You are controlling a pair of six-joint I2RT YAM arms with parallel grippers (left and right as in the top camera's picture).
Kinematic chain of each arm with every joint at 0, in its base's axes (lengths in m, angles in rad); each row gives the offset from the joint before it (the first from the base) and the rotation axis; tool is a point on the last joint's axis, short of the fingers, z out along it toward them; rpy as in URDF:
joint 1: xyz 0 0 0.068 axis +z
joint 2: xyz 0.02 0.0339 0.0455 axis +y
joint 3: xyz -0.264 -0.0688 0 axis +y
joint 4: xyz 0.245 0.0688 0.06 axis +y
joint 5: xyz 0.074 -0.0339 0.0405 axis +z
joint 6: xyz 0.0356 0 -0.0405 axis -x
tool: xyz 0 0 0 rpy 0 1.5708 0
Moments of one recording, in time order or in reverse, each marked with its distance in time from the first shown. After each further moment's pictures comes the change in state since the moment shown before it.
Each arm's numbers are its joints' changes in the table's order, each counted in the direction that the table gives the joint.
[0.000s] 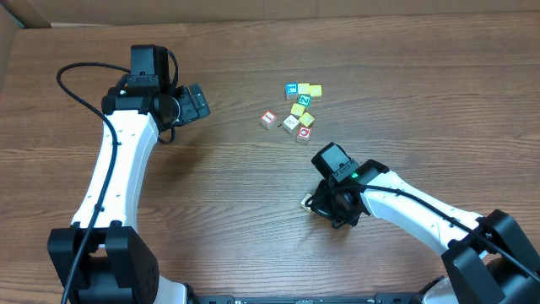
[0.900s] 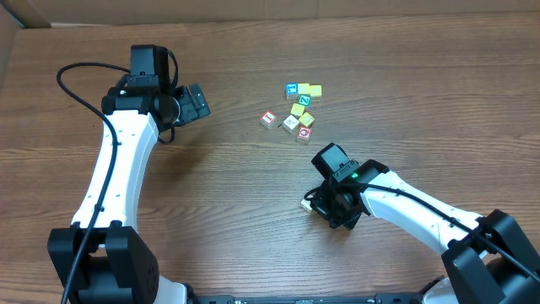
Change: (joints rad) left arm 0.000 0.000 0.000 0.000 0.000 0.000; right arm 0.000 0.000 0.000 0.018 0.022 -0.186
